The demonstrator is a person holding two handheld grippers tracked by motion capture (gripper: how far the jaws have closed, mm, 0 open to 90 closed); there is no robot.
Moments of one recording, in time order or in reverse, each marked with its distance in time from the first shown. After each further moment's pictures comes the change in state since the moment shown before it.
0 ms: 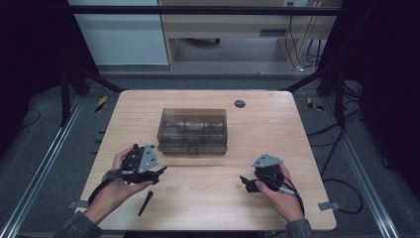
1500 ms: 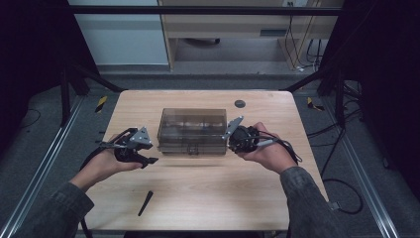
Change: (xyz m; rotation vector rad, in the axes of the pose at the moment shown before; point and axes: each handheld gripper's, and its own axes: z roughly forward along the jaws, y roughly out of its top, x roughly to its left) left arm 0.063 0.011 0.022 0.160 -0.324 -0.035; right arm -0.008 0.140 0.001 0.238 0.147 -0.471
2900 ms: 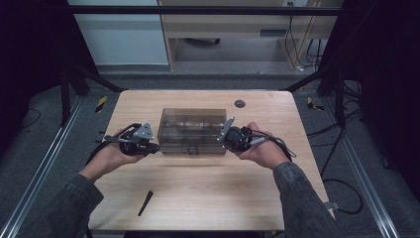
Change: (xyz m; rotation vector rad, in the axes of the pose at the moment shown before) left arm 0.016 0.001 0.015 -0.027 -0.005 0.025; right arm -0.002 0.006 0.020 0.051 0.038 -0.051
